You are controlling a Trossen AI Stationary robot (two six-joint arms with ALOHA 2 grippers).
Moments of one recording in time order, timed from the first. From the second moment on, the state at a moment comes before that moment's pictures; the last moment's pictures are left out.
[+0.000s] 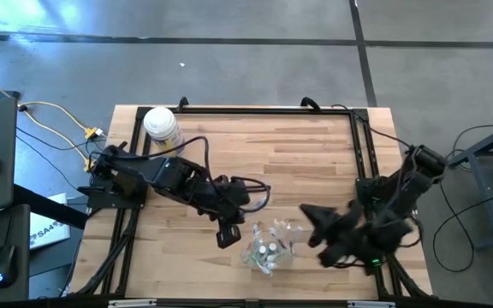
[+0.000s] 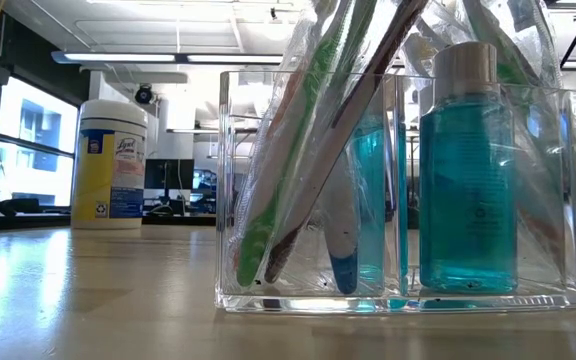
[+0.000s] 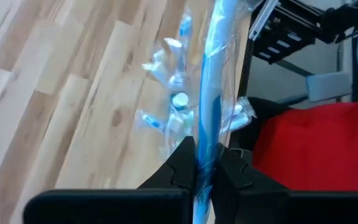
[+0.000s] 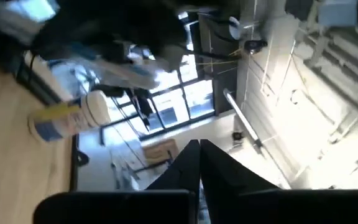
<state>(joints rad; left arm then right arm) -0.36 1.82 2.23 -1.26 -0.08 -0.70 0.88 1.60 1.10 1.50 1.34 -2.22</state>
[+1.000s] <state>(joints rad) -0.75 1.79 1.97 -1.11 -0.87 -0.76 0.88 0.81 0.43 1.28 1.20 -1.34</state>
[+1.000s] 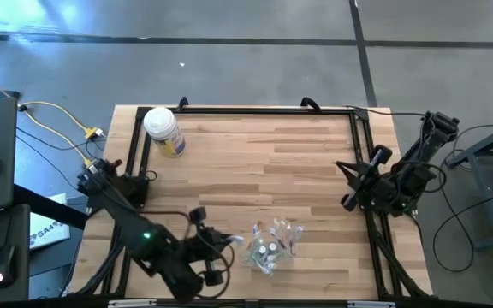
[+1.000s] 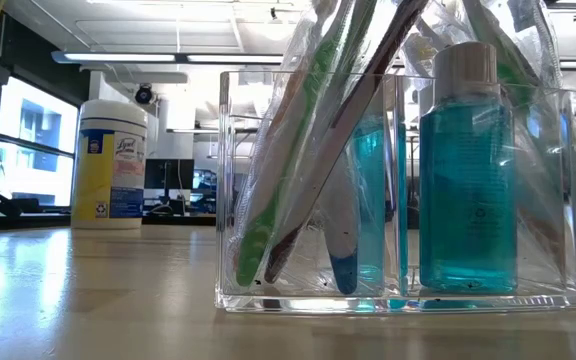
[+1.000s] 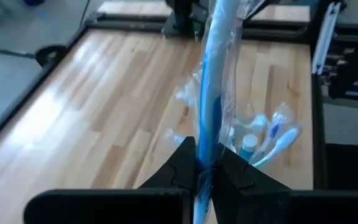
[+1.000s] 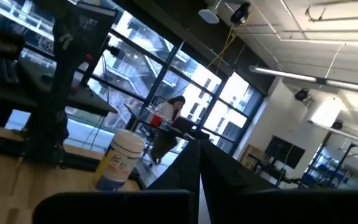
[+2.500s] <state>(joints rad) -0.83 1.96 1.56 -0.33 -1.34 -1.00 0.88 0.76 0.43 0.86 1.11 -0.99</state>
